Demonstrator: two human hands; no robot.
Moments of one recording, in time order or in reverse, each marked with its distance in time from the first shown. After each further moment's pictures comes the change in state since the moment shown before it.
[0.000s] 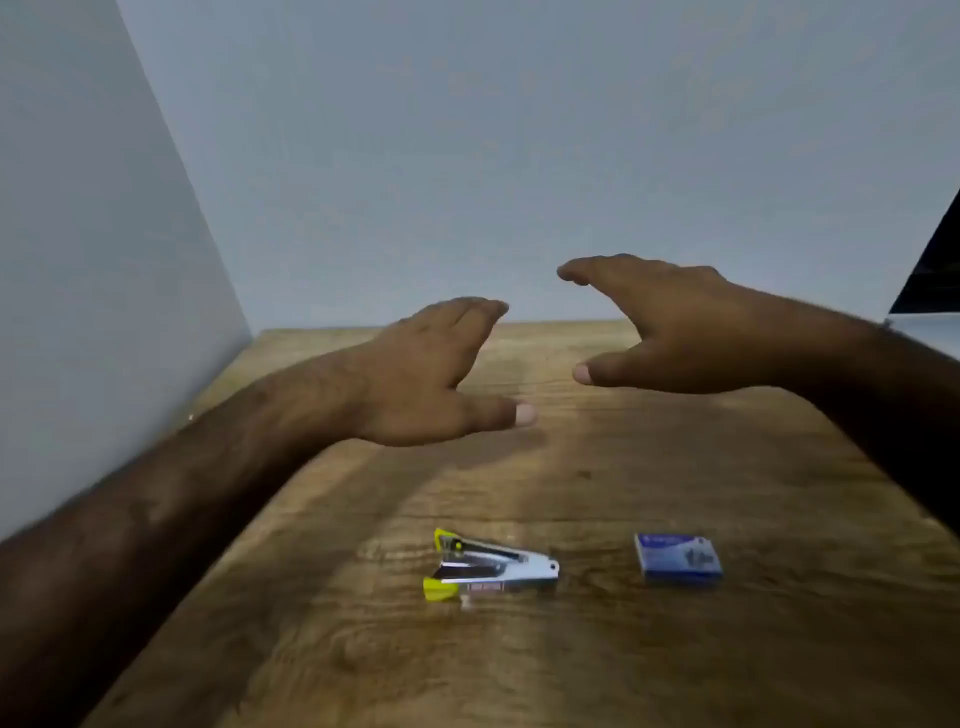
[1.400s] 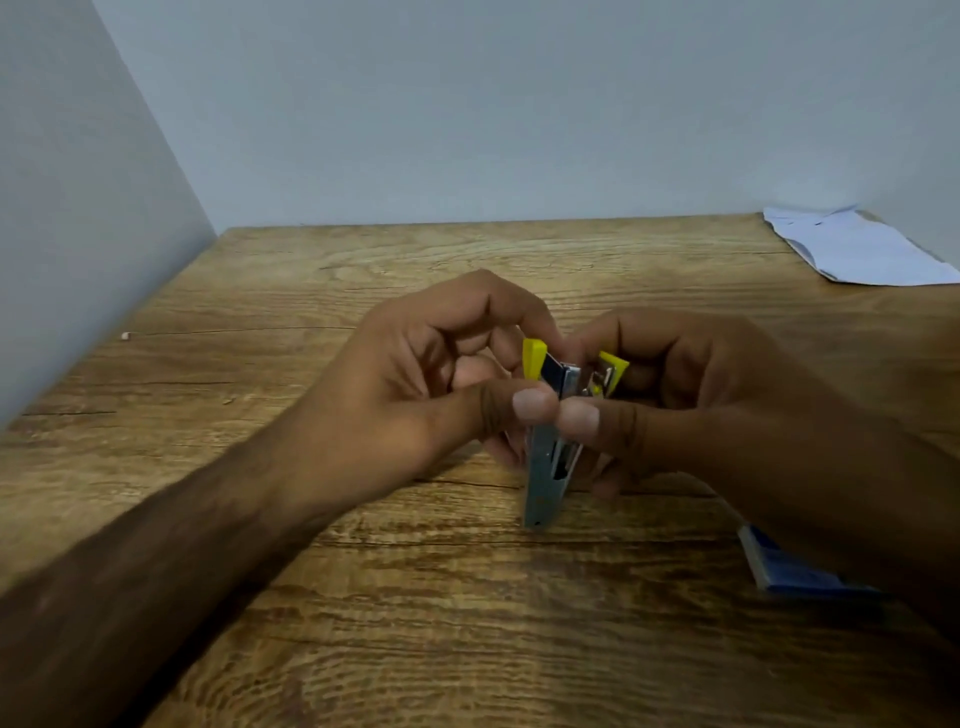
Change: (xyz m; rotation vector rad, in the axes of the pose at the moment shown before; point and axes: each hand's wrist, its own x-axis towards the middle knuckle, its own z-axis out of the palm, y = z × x) left_hand -0.013 -0.022 0.086 -1.146 0.223 0.233; right_hand -0.022 -0.023 0.110 1.315 -0.153 -0.049
